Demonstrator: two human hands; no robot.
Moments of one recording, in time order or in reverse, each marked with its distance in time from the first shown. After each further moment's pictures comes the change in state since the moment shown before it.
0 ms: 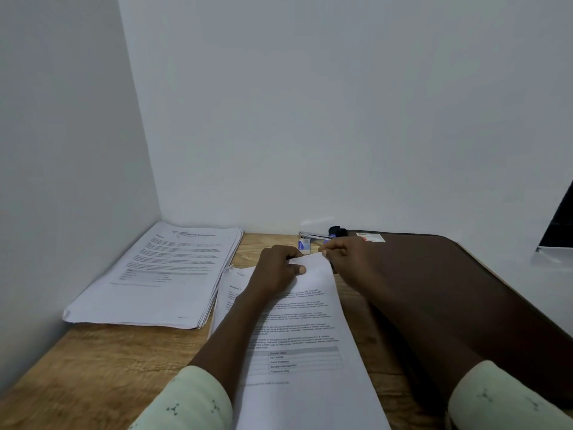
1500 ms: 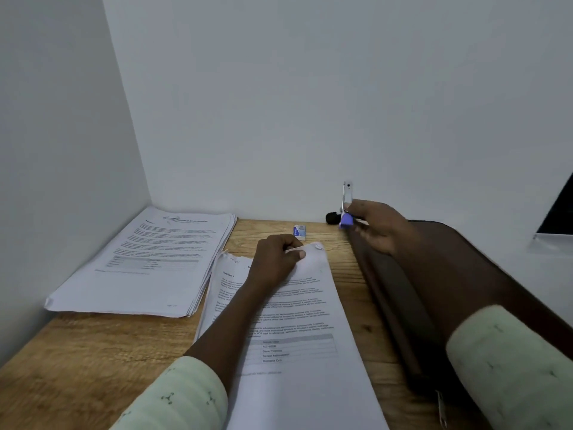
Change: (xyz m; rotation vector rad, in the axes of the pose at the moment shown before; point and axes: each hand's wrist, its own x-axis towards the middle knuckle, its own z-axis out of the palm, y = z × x) left_hand 0.004 -0.009 0.024 -0.148 0.118 -0.042; right_hand 0.041 -0.001 -0.048 0.782 -0.033 0.409
